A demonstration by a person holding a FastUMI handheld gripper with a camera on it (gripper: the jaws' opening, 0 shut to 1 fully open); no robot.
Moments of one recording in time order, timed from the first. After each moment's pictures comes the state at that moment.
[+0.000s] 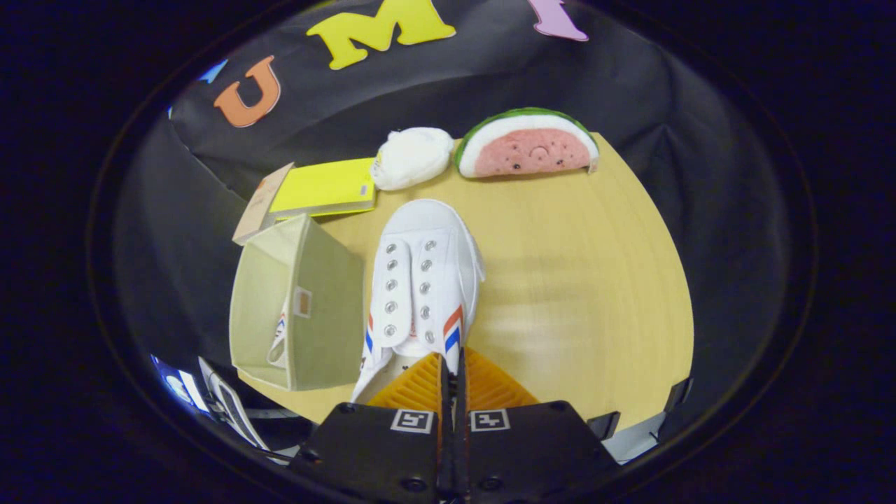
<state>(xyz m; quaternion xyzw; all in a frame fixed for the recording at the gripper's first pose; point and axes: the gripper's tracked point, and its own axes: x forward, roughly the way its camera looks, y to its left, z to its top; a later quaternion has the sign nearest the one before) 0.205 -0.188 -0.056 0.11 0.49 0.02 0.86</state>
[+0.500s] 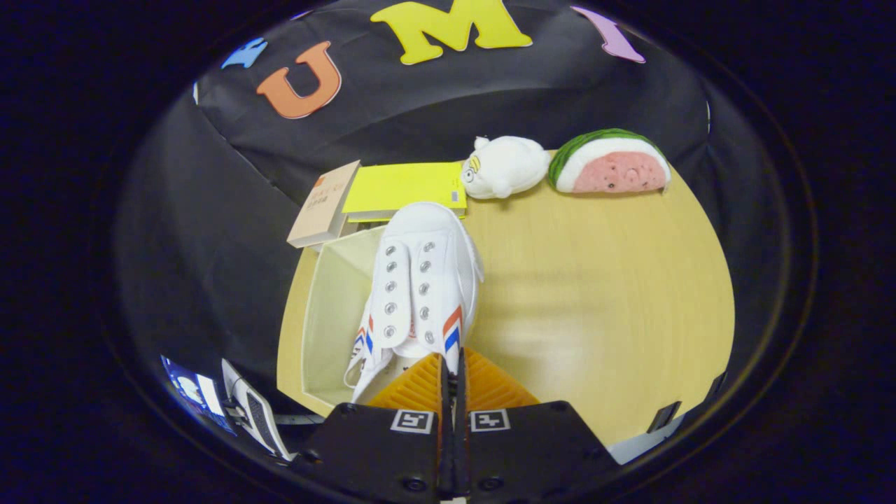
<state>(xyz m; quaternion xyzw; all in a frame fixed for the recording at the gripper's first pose) 0.226 -0.043 -0.047 0.12 0.48 0.08 0.87</state>
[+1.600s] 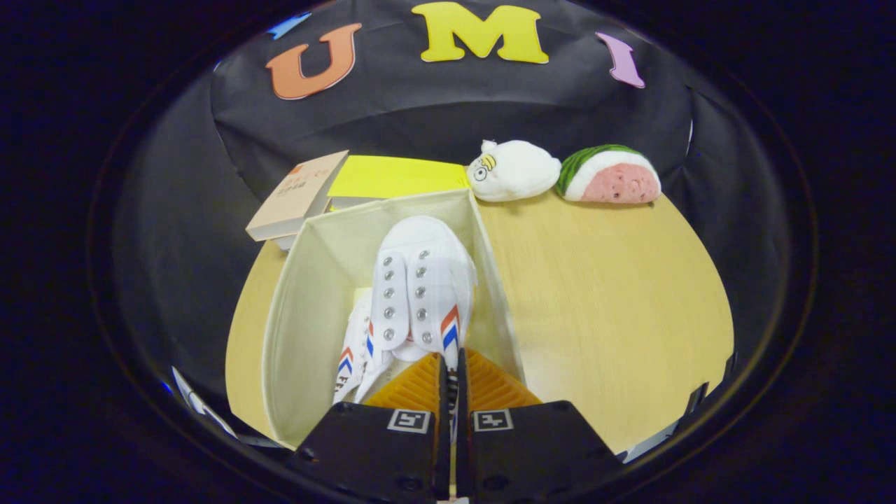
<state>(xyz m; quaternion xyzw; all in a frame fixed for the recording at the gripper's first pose) 0.255 0.027 -0.130 0.06 0.42 -0.04 0.90</state>
